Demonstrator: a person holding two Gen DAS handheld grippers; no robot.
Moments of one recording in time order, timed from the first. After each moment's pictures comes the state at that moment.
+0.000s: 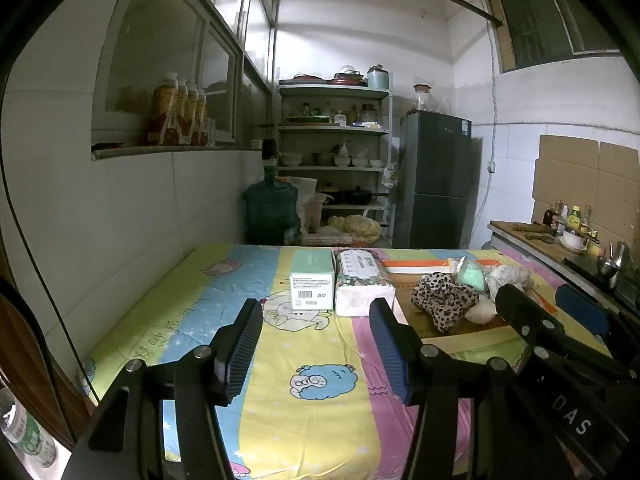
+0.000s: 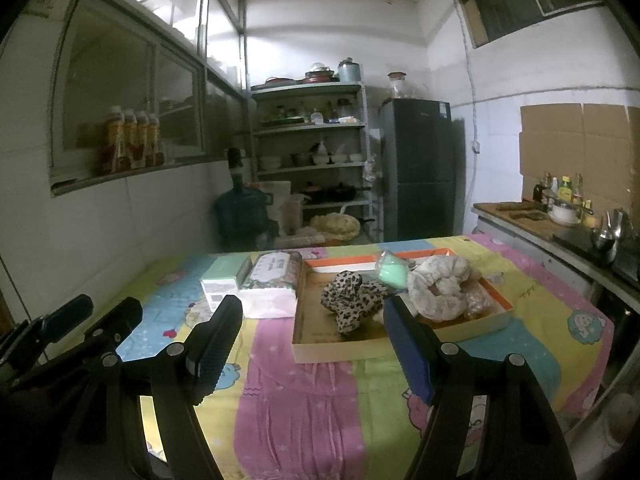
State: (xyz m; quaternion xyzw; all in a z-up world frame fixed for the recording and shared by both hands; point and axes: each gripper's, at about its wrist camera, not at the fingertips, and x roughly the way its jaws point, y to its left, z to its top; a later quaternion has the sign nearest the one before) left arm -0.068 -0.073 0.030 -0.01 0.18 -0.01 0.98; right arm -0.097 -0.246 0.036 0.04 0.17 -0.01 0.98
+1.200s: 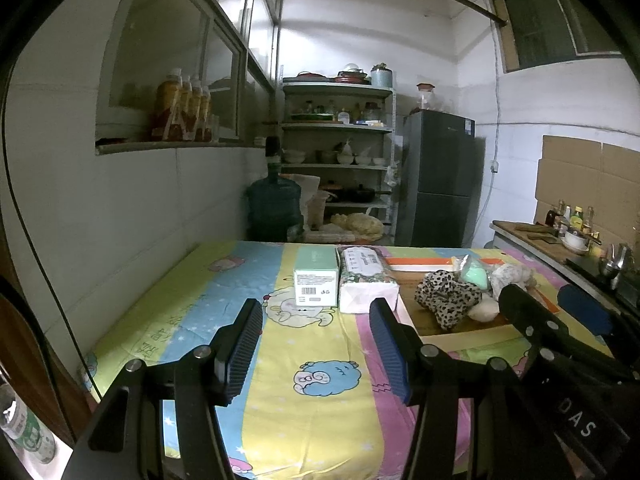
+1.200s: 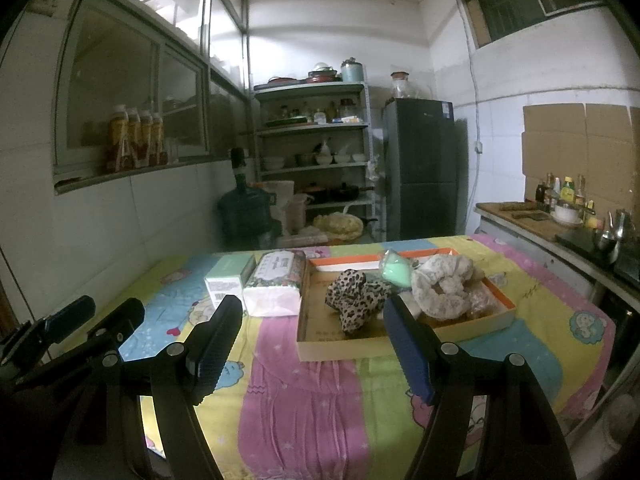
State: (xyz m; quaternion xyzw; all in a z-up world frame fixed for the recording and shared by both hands) left arm -0.070 -0.066 0.032 -0.01 0.18 -0.01 0.98; right arm -0.097 -0.244 0.036 0.04 0.17 -0.01 0.98
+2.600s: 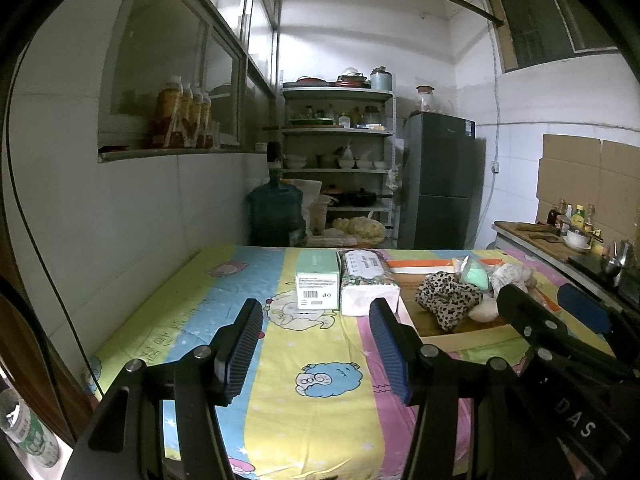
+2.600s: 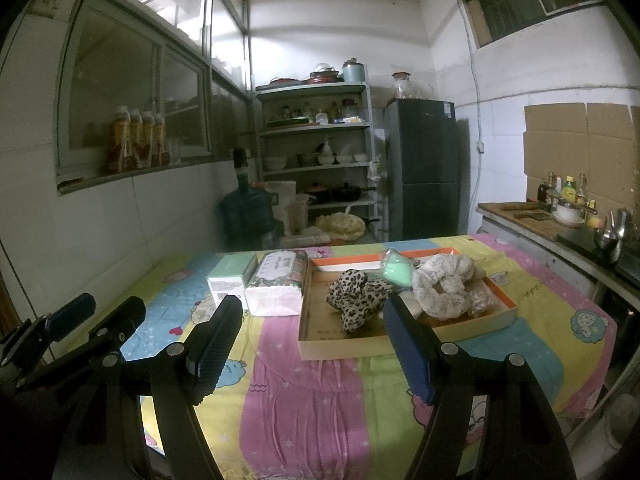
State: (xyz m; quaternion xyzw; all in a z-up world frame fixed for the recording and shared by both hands) left arm -0.072 -0.067 0.033 0.00 0.18 -0.01 0.98; right arm -0.097 -0.242 0.035 0.04 0.17 -0.01 0.98
